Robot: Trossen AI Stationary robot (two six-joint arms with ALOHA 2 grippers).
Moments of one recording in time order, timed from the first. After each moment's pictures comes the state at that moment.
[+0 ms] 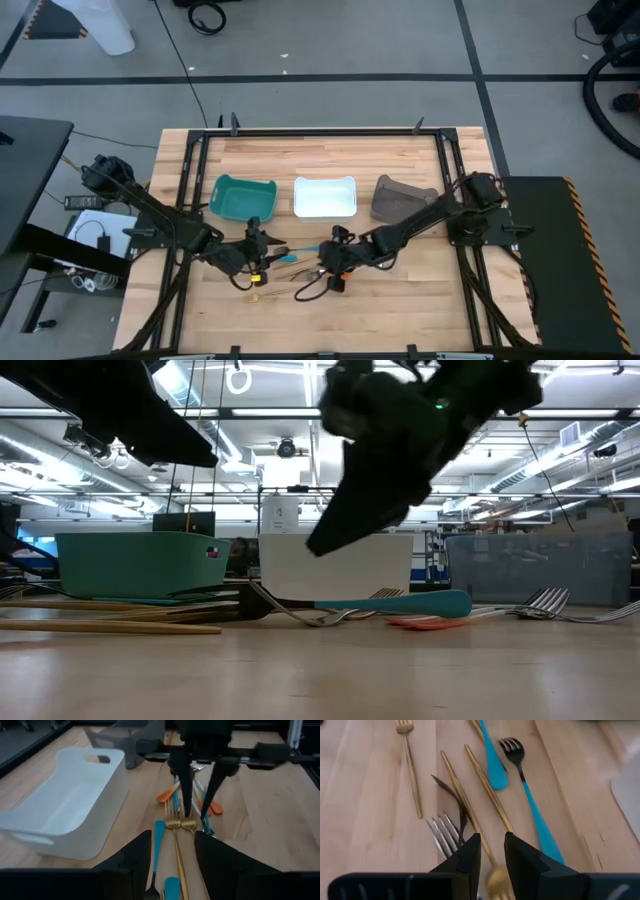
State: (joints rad) left arm -0.57 1.29 0.56 0.17 -0.68 -0.38; right arm 0.33 1.92 1.14 -0.02 0.26 0.37
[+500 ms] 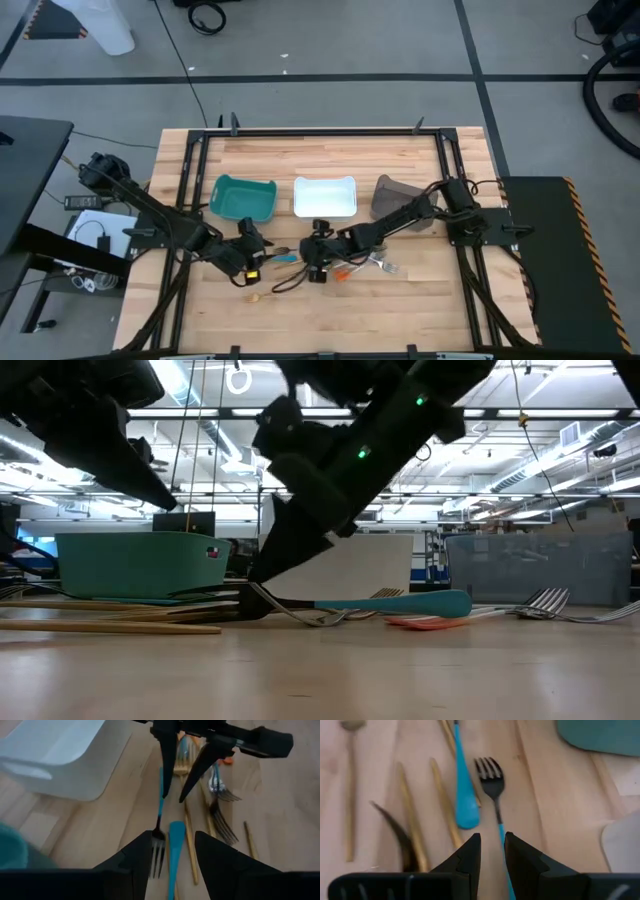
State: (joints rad) left arm -0.57 1.24 0.56 -0.12 -0.58 -0.59; right arm 0.24 2.11 1.33 -0.04 0.29 0.18
